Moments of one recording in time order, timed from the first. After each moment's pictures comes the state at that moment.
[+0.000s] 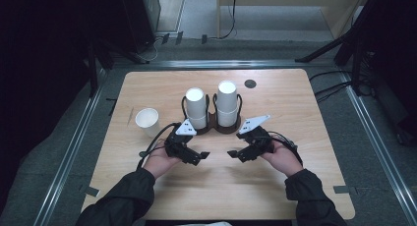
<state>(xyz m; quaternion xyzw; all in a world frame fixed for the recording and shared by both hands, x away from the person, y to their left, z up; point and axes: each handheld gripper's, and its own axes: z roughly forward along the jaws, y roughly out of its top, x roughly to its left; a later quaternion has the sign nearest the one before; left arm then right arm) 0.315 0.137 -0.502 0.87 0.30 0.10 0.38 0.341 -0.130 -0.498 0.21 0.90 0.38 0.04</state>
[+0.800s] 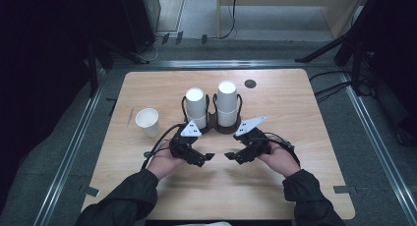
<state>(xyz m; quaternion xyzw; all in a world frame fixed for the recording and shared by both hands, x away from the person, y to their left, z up) 0.313 0.126 -0.501 0.87 0.28 0.10 0.39 0.337 -0.121 -0.498 0.20 0.91 0.37 0.03</state>
